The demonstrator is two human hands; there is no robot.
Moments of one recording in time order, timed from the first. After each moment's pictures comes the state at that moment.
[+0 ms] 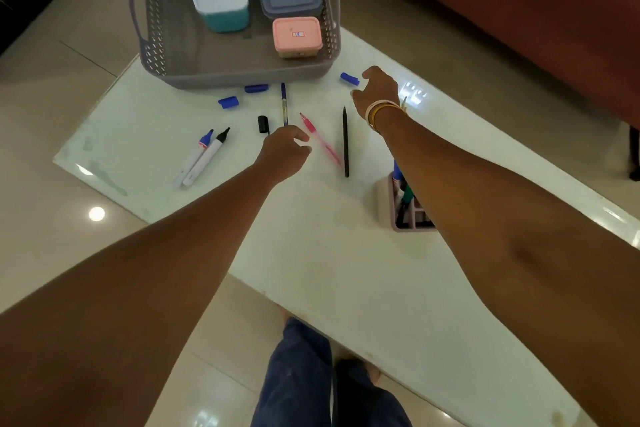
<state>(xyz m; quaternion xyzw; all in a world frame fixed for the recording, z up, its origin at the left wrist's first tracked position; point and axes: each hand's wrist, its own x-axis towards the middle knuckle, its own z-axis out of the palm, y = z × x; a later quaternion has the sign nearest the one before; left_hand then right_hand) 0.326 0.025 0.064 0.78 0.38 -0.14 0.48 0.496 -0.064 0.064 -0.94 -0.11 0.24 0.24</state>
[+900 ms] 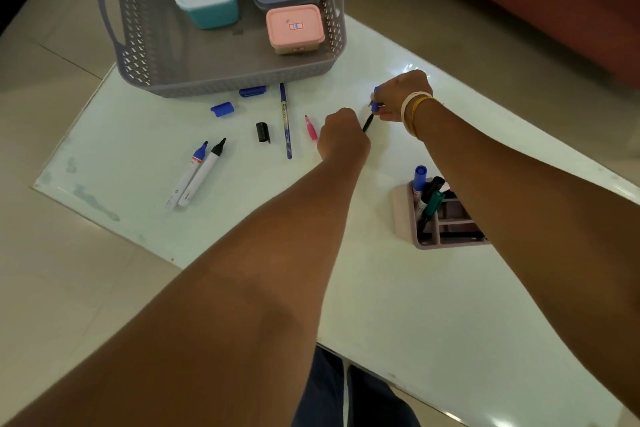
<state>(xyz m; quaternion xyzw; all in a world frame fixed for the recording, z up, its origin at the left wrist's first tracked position) 0.416 -0.030 0.040 0.82 0.40 -0.14 0.38 0.529 -0.078 0.040 -0.87 0.10 0.34 0.35</state>
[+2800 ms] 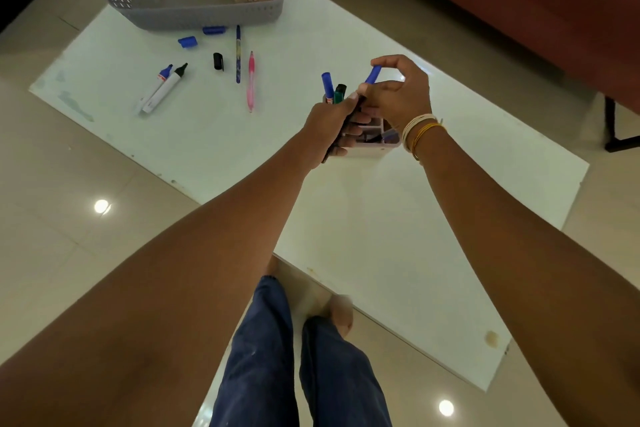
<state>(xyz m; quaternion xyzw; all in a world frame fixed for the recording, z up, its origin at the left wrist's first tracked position) 0.319 -0.189 0.143 0.56 0.41 -0.11 0.71 0.403 -0.280 0.157 -0.79 -0.06 0.25 0.56</state>
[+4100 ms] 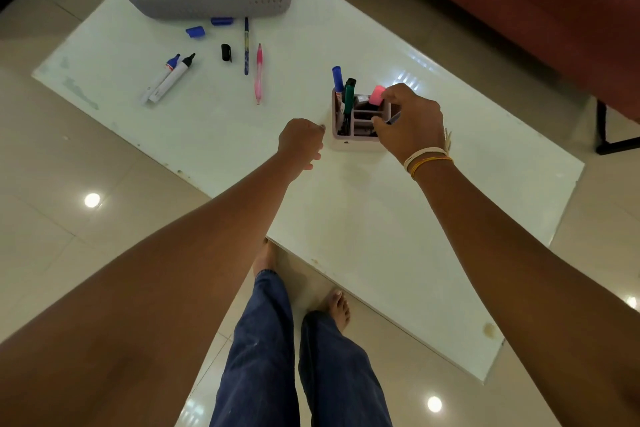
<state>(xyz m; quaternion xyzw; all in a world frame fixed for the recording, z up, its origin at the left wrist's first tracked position) 0.275 -0.166 0.110 0.62 0.49 -0.10 0.61 0.377 -0.306 0.134 -0.94 -0.23 0.10 0.24</state>
